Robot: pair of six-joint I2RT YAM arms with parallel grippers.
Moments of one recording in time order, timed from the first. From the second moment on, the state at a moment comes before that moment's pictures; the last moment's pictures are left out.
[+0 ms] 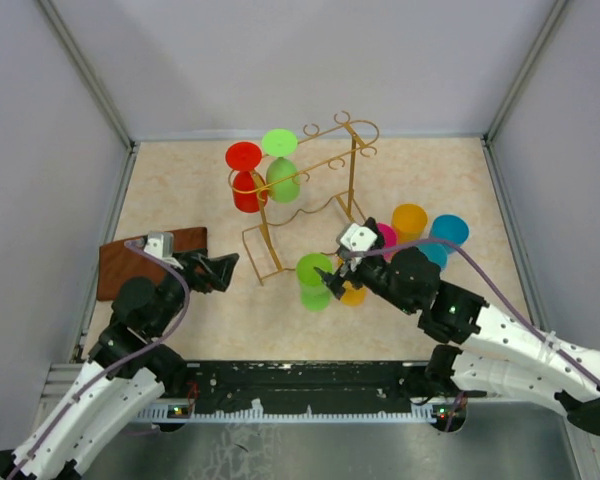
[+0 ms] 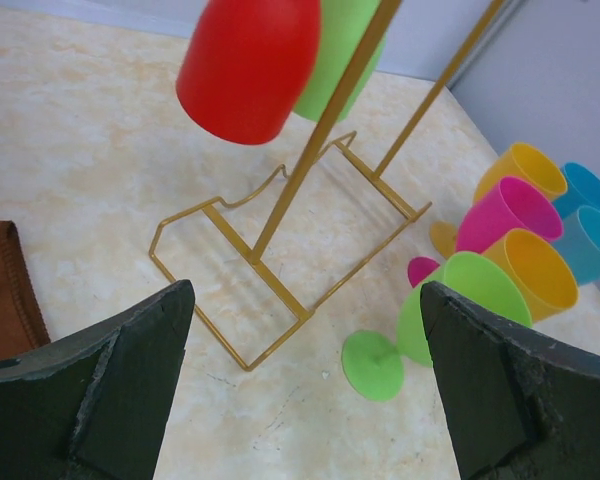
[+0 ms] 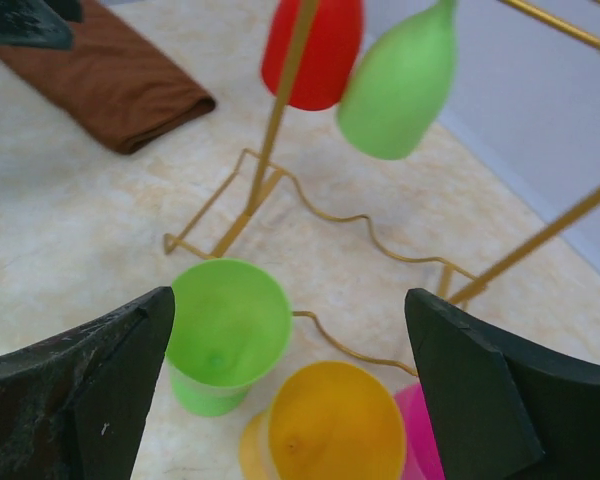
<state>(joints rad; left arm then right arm) -0.62 0.29 0.44 -0.16 -0.16 -0.42 1.05 0.80 0.77 -0.14 0.17 -0.22</state>
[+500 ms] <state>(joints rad) -0.62 0.59 0.76 -0.21 -0.28 -0.44 1.05 0.63 0.63 0.15 0.68 -0.38</state>
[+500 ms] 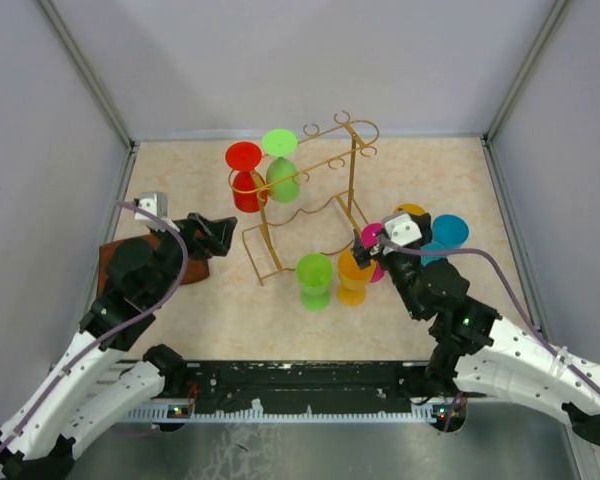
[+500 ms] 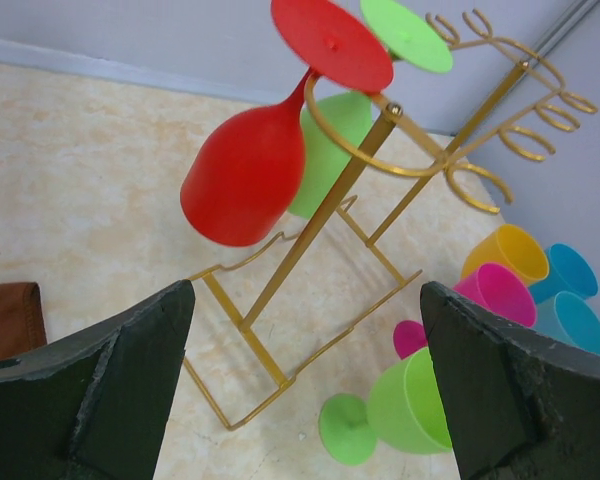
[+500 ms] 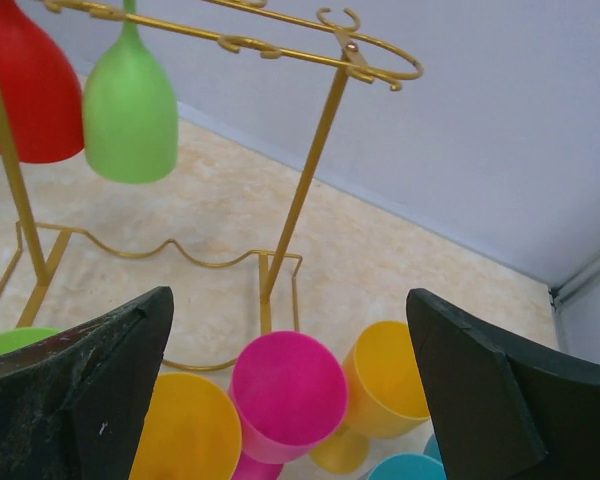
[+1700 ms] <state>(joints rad) -0.08 1.22 1.27 -0.20 0.60 -0.48 0.87 0.60 0.80 -0.10 0.64 -0.05</state>
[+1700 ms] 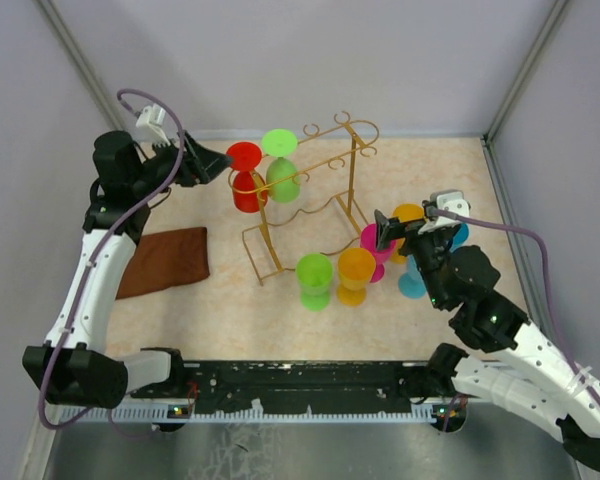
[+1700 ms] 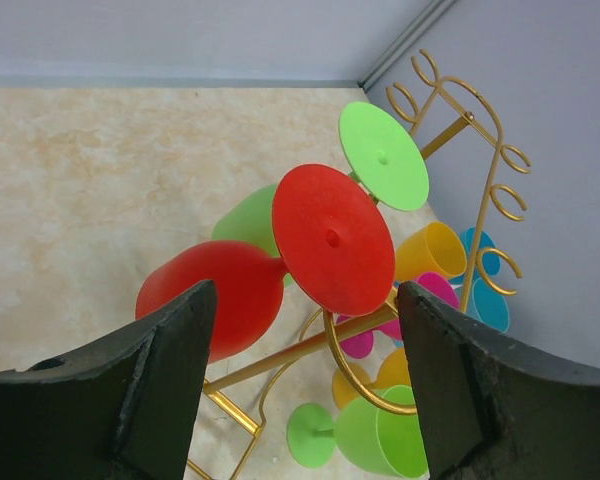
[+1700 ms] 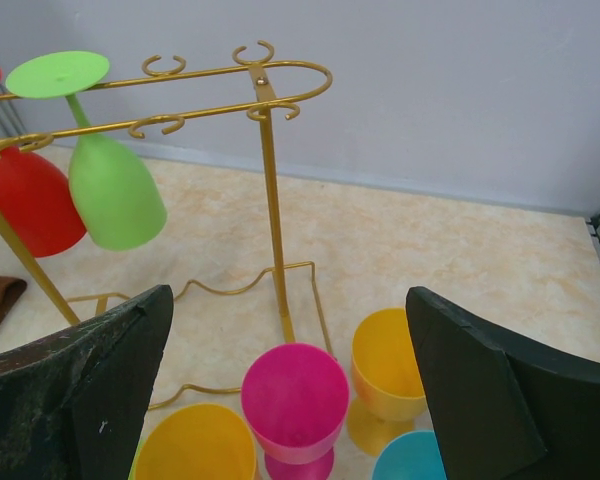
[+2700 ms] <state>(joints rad) -0.08 1.28 1.25 -0.08 0.63 -0.53 0.87 0.65 0.81 -0.14 0.52 -0.03</state>
